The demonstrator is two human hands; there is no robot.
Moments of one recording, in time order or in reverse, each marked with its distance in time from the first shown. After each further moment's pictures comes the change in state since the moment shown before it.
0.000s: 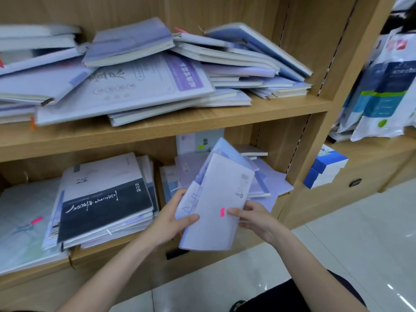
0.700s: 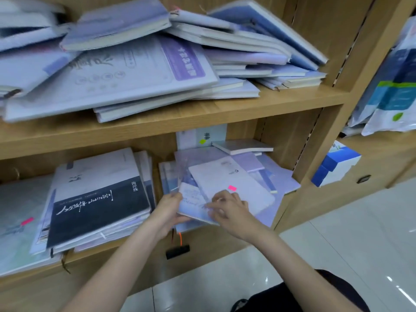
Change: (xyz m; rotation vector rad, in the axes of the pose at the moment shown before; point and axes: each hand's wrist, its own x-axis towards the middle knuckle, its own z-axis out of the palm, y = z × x) left_hand 0.046 -0.004 0.006 -0.399 0.297 -0.525; right_hand 0.010 -0.018 0.046 -1.230 -0.027 -0.458
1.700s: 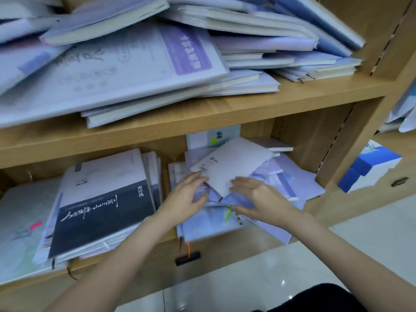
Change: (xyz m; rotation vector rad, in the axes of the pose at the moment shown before) left_hand 0.053 0.011 -0.009 1.139 -0.078 0.784; right_hand 0.049 0.068 -0.017 -0.263 0.261 -0.420
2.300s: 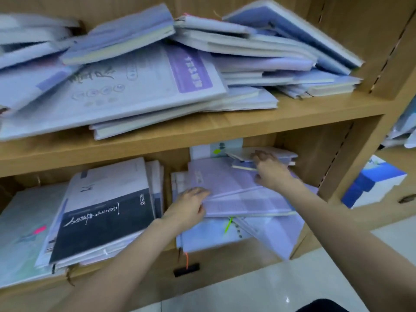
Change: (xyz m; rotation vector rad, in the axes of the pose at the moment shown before) left_hand 0.014 0.000 0.007 0.261 -0.099 -0.032; right_hand 0.067 0.070 -0.018 -0.247 -0.277 0.368
